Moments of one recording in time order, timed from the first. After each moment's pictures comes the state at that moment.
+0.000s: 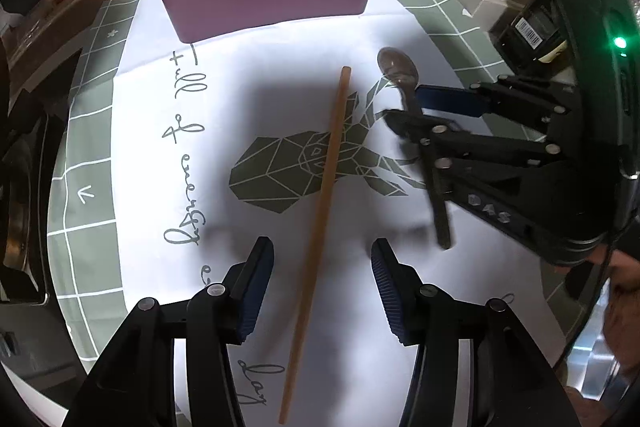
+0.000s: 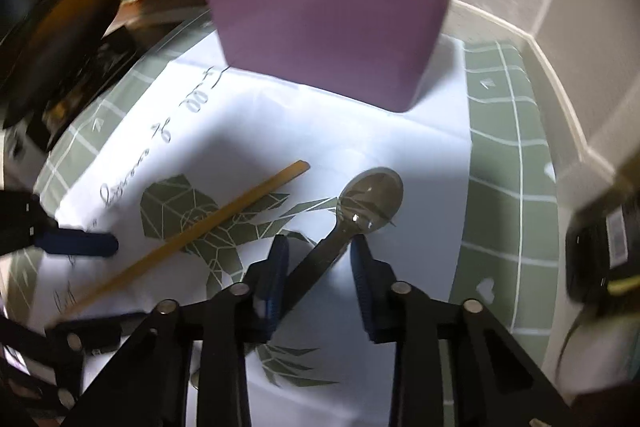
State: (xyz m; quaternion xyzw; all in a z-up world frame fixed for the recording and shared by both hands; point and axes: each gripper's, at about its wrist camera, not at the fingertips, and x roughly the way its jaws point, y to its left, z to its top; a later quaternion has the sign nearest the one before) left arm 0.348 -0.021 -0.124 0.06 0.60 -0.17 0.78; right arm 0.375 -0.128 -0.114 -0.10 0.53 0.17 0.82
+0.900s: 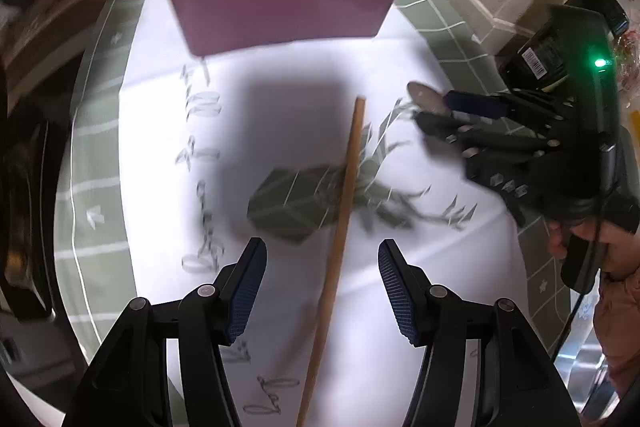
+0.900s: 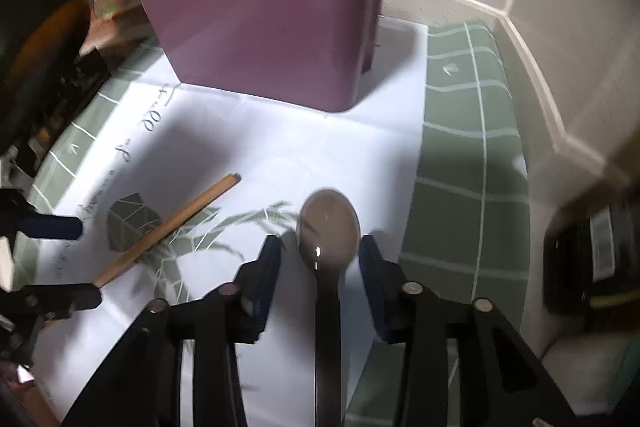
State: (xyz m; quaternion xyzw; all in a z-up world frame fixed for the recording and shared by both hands) left arm 0.378 -0.015 -0.113 0.04 0.61 -0.18 0.77; right arm 0.403 -0.159 -0.116 -0.08 0.55 0.14 0.82
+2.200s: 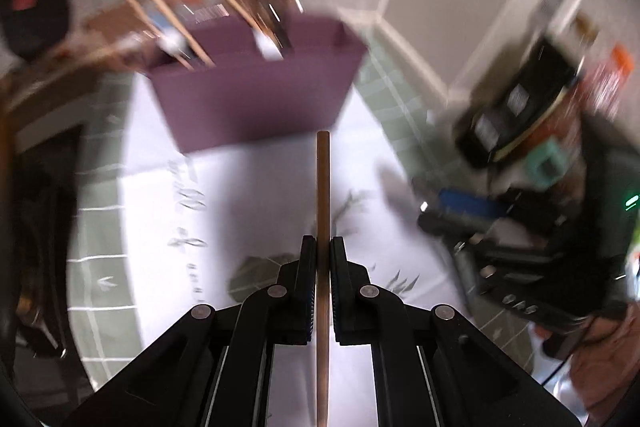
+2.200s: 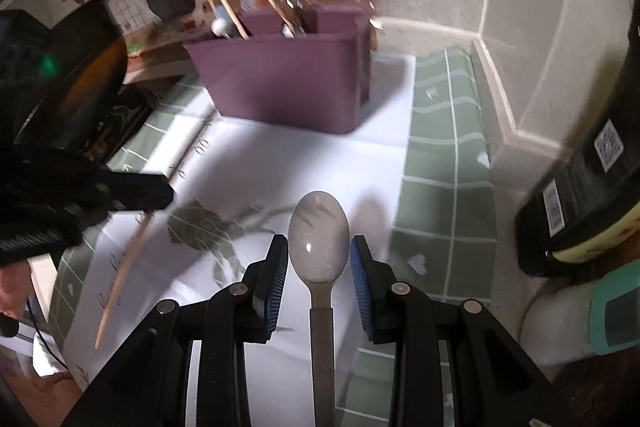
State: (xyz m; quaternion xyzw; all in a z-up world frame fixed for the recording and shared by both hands) left arm 0.389 -0.016 -0.038 -0.02 0.51 -0.21 0.84; right arm 0.356 -0.177 -0.050 -0.01 0.50 0.17 0.85
